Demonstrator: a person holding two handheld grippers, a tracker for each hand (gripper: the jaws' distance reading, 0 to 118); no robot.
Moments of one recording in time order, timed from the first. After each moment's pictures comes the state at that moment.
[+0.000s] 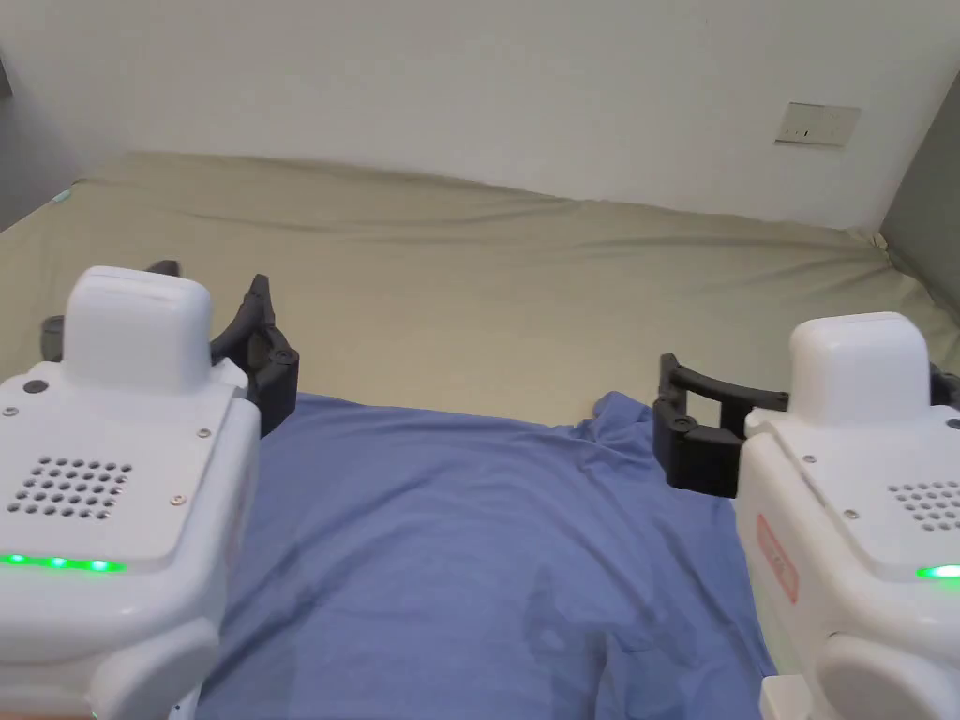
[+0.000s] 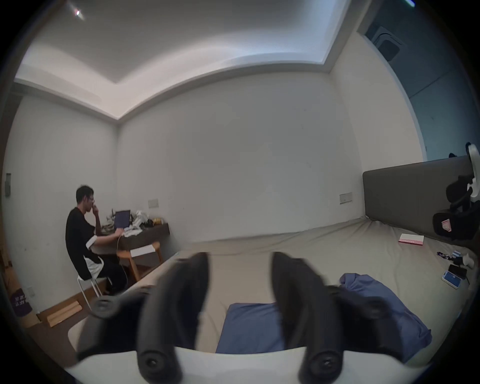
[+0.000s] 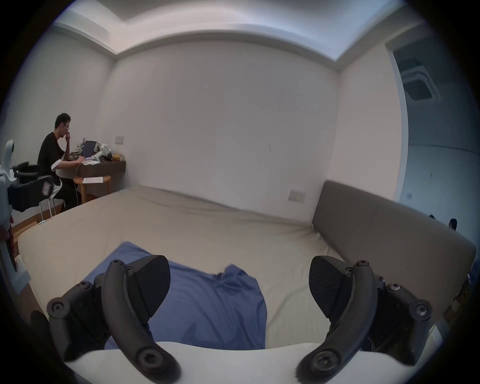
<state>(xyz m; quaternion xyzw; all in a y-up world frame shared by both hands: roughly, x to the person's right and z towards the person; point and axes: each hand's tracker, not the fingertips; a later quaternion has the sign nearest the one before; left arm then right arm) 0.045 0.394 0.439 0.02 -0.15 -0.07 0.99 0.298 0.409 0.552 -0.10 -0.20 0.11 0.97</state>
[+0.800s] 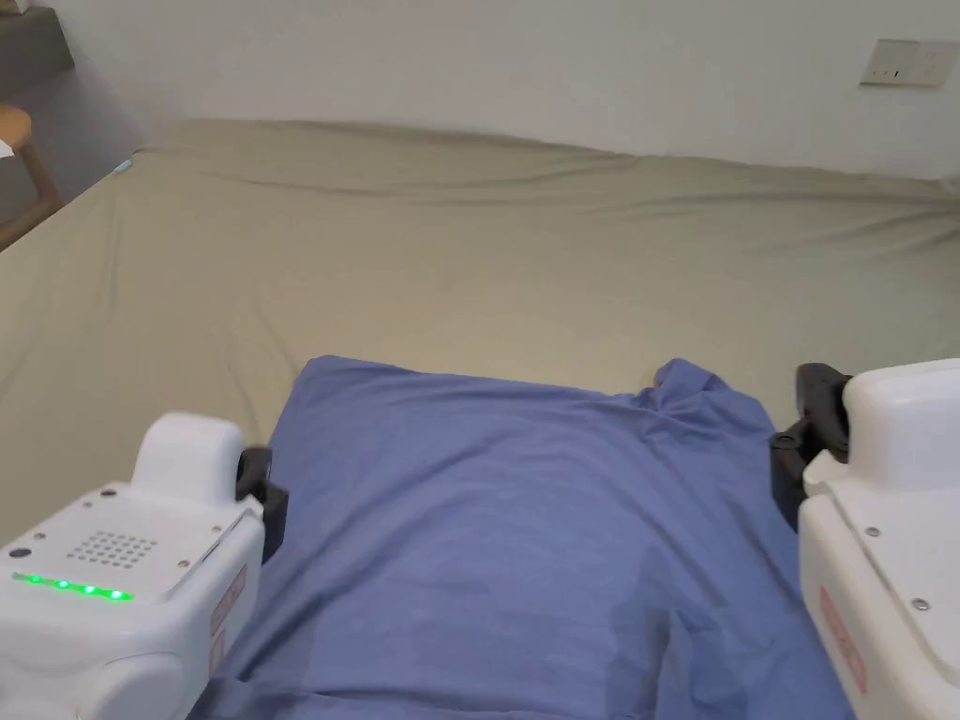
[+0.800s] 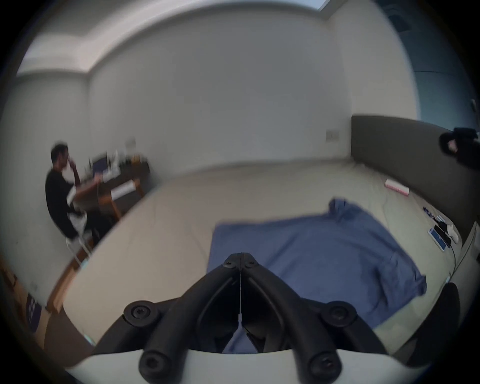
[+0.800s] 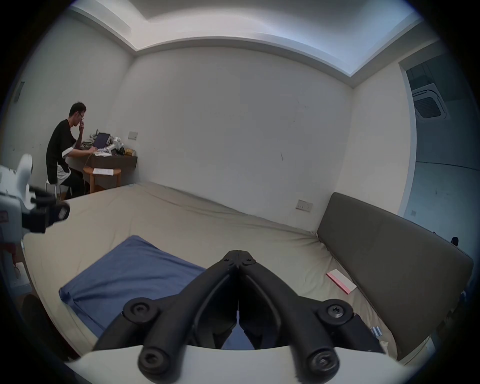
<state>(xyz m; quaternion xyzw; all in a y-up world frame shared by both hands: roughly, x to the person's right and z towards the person) -0.012 0.275 0.388 -0.27 -0.19 -0.10 0.94 0.307 0.366 0.555 -0.14 -0.20 0.13 0.96</state>
